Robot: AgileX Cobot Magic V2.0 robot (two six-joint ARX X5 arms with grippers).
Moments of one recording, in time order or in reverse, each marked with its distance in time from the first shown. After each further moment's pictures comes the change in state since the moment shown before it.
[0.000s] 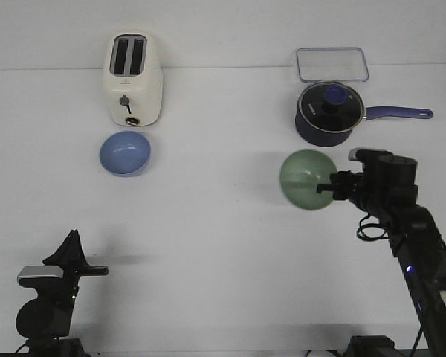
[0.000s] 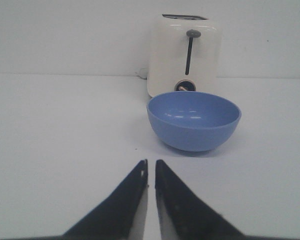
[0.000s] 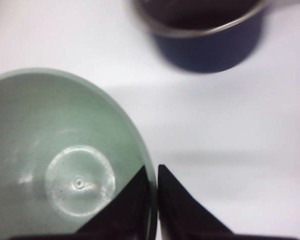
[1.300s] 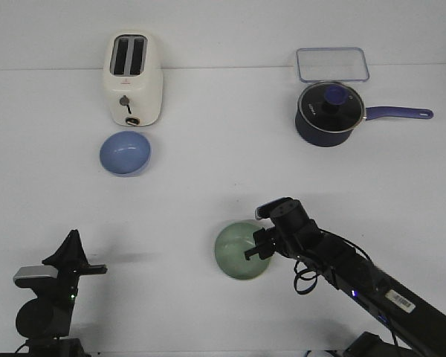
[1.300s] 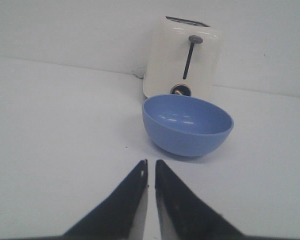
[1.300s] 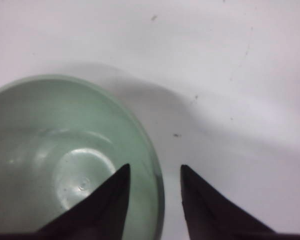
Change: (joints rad) left arm 0.000 0.000 0.000 0.000 0.000 -0.163; right arm 0.600 0.068 -0.195 0.066 0.261 0.093
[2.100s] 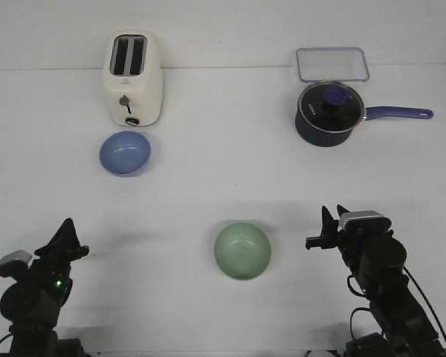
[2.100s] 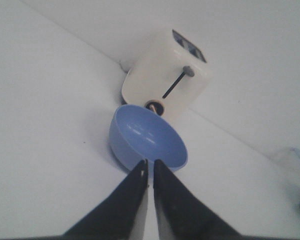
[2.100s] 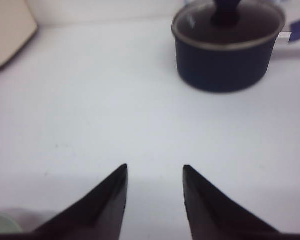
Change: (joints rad) left arm 0.000 0.316 0.278 -0.084 0.017 -0.397; right arm -0.346 -0.628 -0.261 0.206 0.106 -0.071
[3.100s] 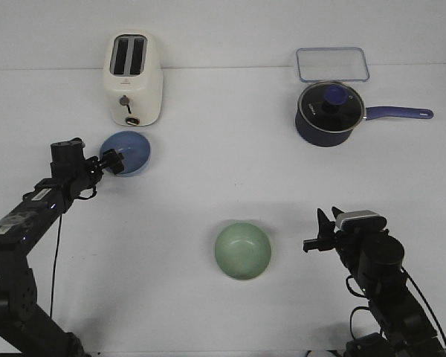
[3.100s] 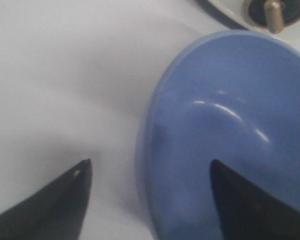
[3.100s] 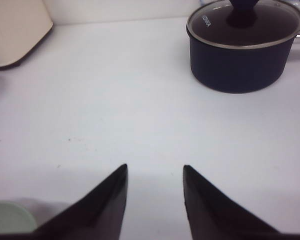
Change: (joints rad) left arm 0.002 1.439 0.803 -0.020 0.122 0.160; right arm -0.002 0.010 0.000 -0.019 -0.055 -0.006
